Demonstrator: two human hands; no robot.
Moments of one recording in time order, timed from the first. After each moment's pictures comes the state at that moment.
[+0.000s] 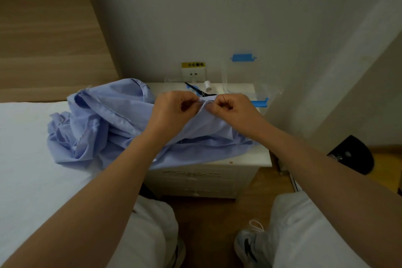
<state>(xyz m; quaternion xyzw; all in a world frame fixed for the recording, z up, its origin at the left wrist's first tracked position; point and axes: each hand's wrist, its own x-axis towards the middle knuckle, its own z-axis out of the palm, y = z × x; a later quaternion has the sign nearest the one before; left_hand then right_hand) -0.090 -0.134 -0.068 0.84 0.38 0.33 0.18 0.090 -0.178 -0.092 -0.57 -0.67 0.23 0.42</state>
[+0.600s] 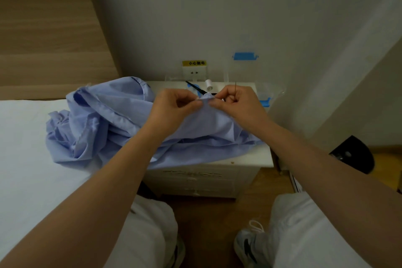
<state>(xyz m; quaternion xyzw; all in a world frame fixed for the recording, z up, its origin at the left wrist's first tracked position) -0.091 -0.130 -0.065 0.78 0.40 0.32 0.35 0.091 -0.174 -0.088 -0.57 -0.58 0.28 0.50</state>
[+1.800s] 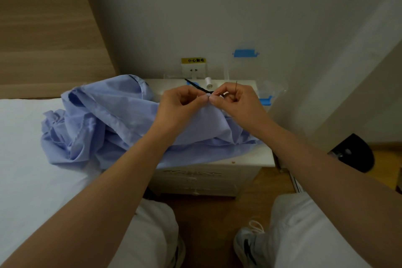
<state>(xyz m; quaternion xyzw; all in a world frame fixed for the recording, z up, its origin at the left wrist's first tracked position) -0.077 -0.140 -0.068 0.70 0.40 0.38 0.46 0.090 -0.173 -0.089 -0.56 -0.60 0.27 0.51</state>
